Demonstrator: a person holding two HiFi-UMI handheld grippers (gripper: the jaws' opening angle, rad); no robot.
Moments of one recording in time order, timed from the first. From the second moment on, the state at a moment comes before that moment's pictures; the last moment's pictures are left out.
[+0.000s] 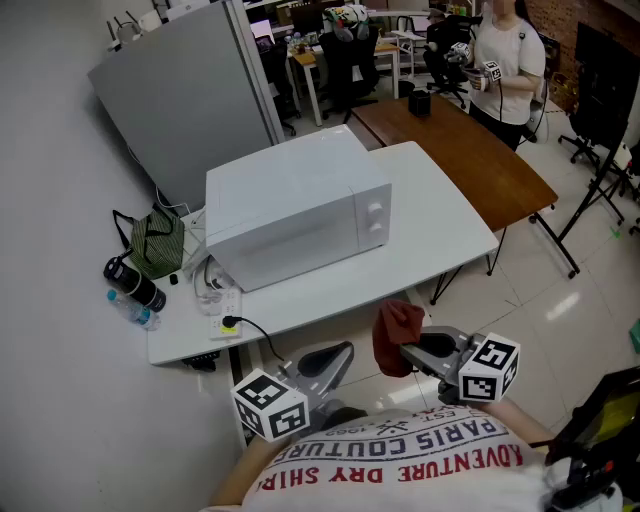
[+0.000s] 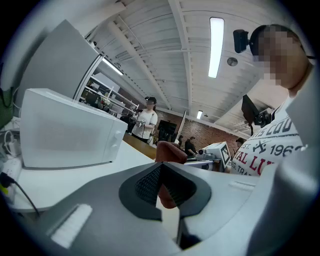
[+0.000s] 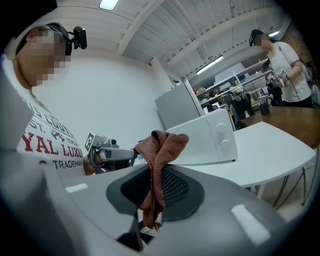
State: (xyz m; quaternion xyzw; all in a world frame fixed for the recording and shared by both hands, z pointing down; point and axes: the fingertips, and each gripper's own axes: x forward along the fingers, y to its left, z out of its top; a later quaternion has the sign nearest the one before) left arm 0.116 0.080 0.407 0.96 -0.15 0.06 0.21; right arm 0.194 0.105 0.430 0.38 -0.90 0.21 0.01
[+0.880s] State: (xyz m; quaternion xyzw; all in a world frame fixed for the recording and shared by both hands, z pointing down) left arm -0.112 -0.052 0.419 0.91 -0.33 0.02 0.26; right arm -0.037 -0.080 0.394 0.25 -0.97 0.06 0.04
